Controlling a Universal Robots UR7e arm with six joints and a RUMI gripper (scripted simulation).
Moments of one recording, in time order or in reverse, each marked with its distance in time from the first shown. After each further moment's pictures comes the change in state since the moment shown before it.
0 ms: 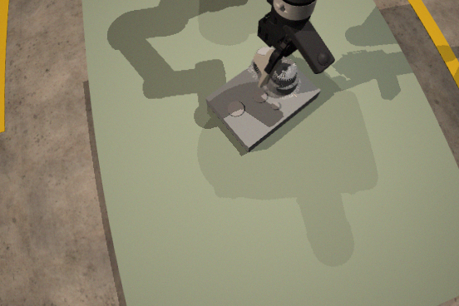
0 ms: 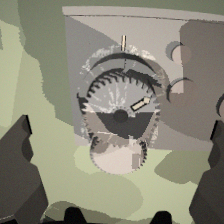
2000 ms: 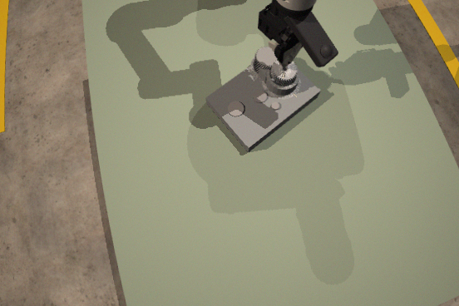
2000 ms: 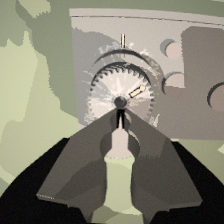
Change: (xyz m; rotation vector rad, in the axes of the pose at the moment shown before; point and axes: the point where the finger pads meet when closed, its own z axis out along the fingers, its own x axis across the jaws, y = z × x) arm 0.001 0.000 -0.026 -0.001 0.000 0.001
